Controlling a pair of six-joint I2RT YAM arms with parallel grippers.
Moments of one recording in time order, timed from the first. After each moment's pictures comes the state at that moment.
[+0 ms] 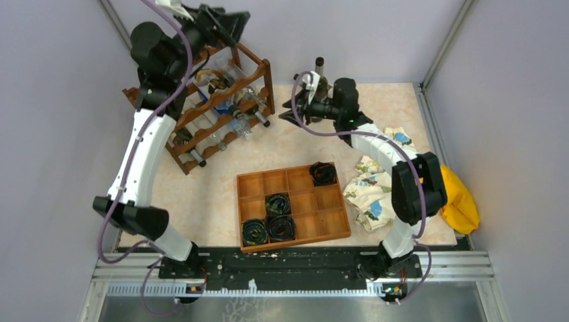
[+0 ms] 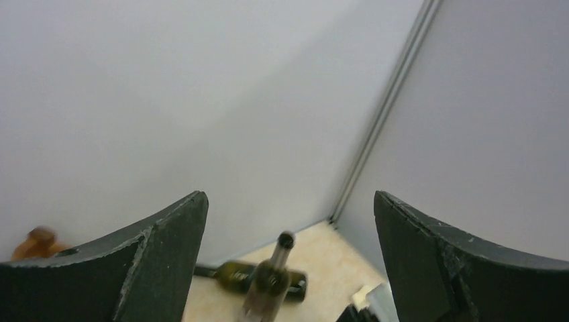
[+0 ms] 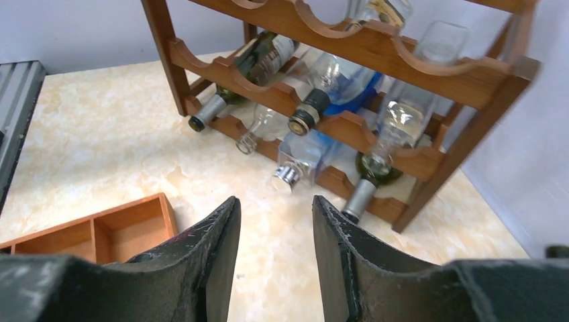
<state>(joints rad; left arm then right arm) -0.29 1.55 1.90 0.01 0.29 -0.37 0.43 1.75 1.32 0.38 -0.88 -0.13</state>
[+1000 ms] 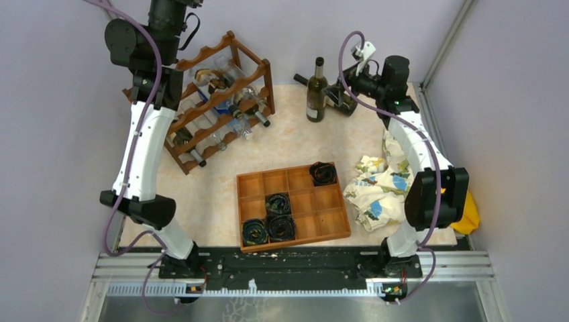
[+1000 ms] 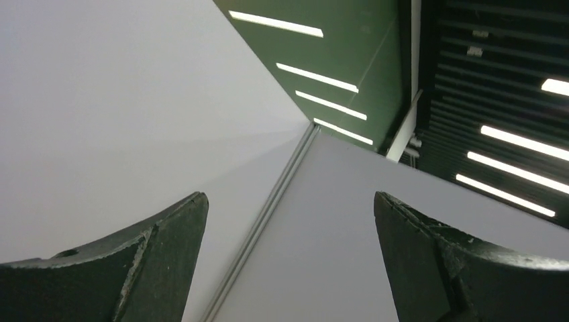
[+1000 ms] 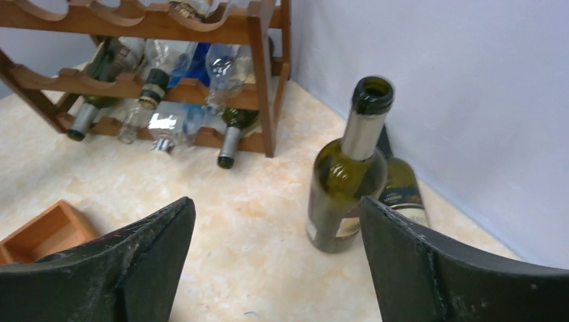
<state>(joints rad) -0.33 1.73 2.30 0.29 0.11 -0.95 0.11 1.61 1.42 0.03 -0.77 -0.12</state>
